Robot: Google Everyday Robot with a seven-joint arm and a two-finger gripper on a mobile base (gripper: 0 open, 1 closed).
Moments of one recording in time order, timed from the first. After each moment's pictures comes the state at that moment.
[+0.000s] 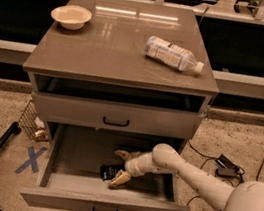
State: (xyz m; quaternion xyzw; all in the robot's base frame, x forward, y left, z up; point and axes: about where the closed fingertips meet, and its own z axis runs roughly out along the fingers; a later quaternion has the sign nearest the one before) arm 0.586 0.021 0.365 -0.64 0.63 0.27 0.33
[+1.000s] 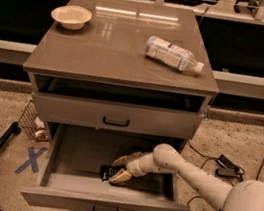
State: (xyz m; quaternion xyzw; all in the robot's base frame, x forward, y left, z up) arm 0.589 0.012 0.355 -0.65 0.64 0.27 0.32
